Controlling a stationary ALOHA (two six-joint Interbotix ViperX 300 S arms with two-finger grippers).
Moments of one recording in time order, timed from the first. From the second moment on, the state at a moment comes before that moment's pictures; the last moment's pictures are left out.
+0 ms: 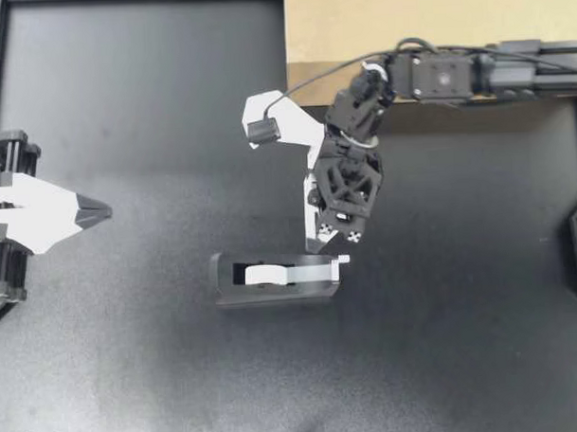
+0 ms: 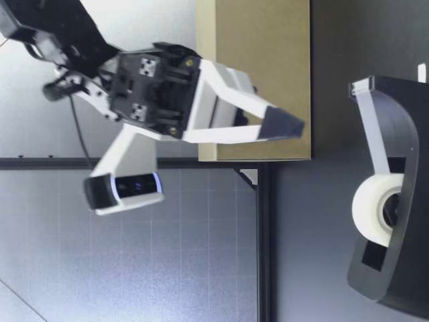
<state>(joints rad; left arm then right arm) 0.01 -0.89 1.29 0.00 -0.42 0.00 -0.36 0.29 0.26 0.85 1.11 -0.63</state>
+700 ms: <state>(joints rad) 0.00 -0.88 1.30 0.00 -0.42 0.00 -0.33 0.41 0.23 0.86 1.15 -0.62</state>
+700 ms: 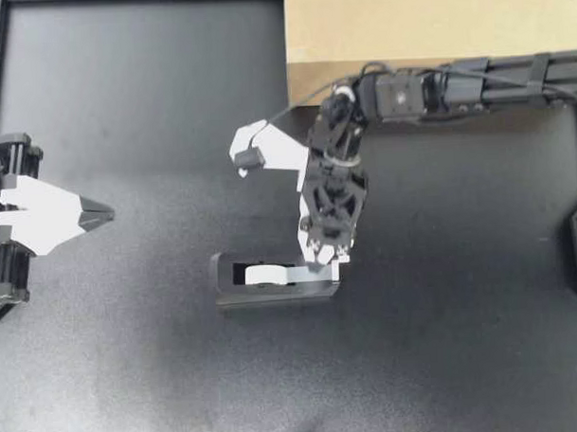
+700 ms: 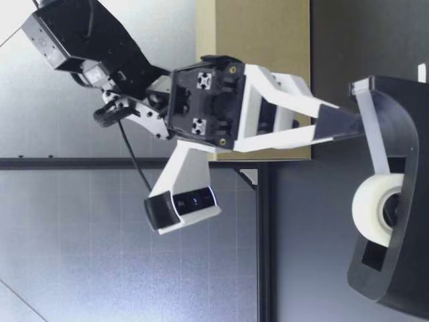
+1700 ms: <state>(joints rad) 0.00 -0.88 1.30 0.00 -0.42 0.00 -0.32 0.36 0.24 0.85 1.16 -0.58</state>
